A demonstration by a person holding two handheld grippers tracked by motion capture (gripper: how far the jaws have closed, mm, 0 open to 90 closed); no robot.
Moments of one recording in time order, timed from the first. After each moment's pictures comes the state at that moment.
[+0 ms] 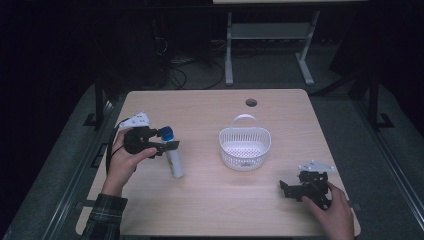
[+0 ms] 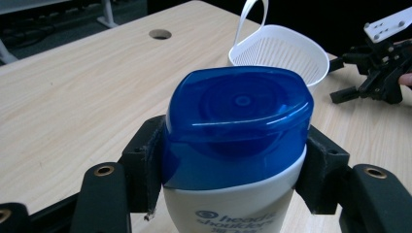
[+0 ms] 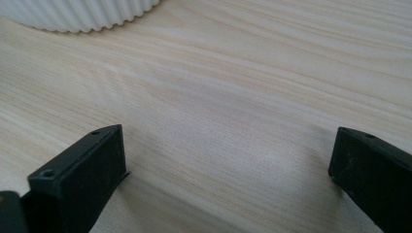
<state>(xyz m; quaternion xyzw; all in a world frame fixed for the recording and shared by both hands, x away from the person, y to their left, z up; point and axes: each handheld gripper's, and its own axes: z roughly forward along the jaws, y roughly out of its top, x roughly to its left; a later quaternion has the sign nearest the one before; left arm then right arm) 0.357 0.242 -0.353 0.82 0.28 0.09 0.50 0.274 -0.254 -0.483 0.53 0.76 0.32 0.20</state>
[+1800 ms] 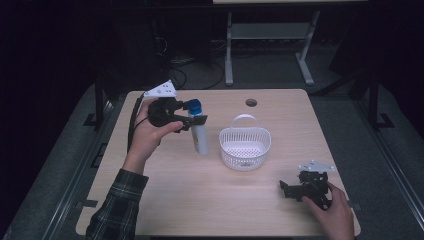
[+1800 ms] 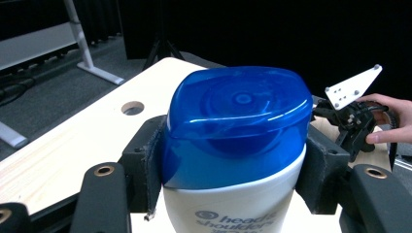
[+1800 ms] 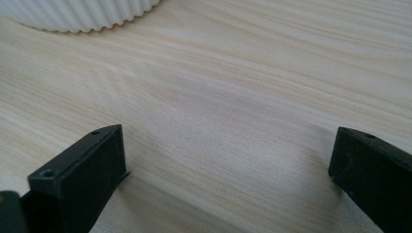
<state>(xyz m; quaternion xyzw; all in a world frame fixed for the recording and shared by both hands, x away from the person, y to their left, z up) 0.384 0.165 -0.282 0.82 0.21 0.10 0.53 0.274 -0.254 -0.483 0.53 0.76 0.32 0.20</state>
